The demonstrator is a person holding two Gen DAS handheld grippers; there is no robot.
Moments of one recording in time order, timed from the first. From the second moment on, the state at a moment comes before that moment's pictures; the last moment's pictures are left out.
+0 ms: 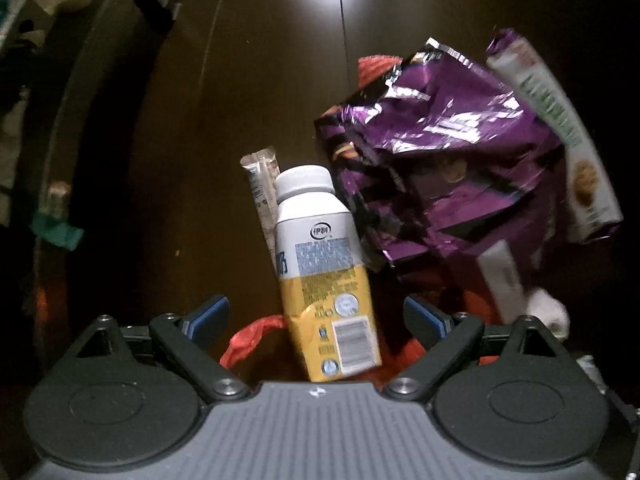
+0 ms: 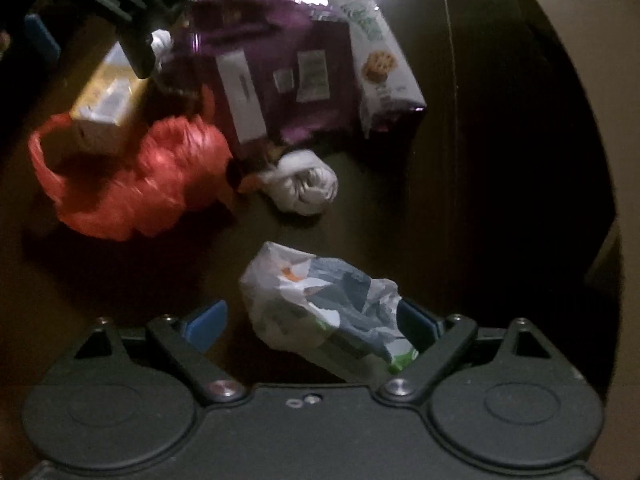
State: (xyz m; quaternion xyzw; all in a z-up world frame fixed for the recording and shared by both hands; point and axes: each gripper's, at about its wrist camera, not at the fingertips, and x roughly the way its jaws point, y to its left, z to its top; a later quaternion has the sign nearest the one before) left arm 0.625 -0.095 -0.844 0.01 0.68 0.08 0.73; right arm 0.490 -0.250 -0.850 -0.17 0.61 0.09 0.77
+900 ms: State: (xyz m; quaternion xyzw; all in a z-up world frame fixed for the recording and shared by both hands) left arm 0.620 -0.063 -0.835 -0.03 0.69 0.08 0.72; right arm 0.481 -0.244 -0.834 -0.16 0.60 0.09 0.78
